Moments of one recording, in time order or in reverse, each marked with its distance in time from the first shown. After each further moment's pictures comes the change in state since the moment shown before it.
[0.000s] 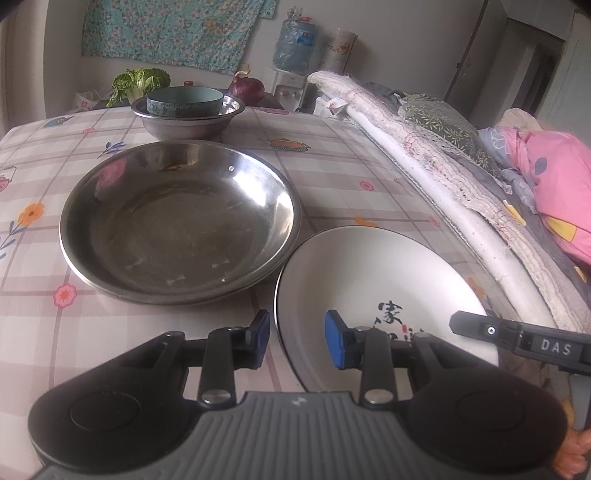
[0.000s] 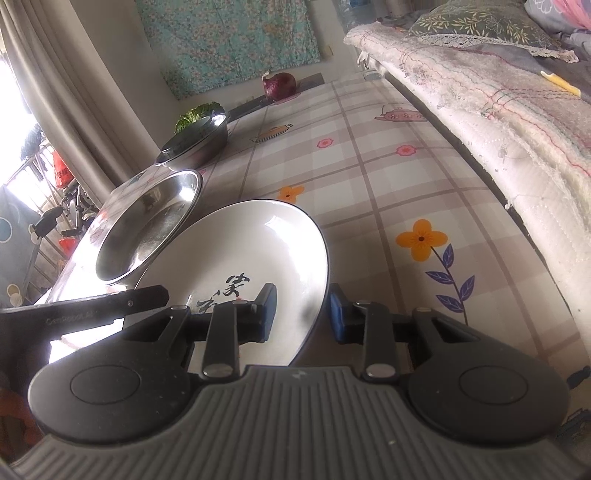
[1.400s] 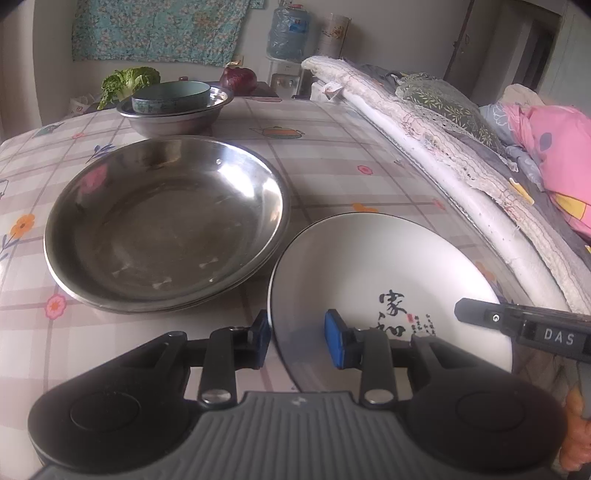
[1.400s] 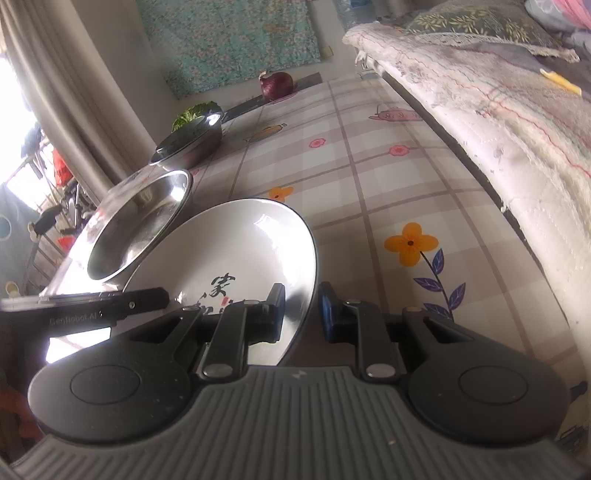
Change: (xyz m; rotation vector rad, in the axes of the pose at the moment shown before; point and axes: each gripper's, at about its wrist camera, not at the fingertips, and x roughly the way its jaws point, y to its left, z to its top) left arm 0.014 -0.015 0.004 0.060 0.049 0.035; right arm 0.009 -0.009 0.001 -0.022 0.004 0.002
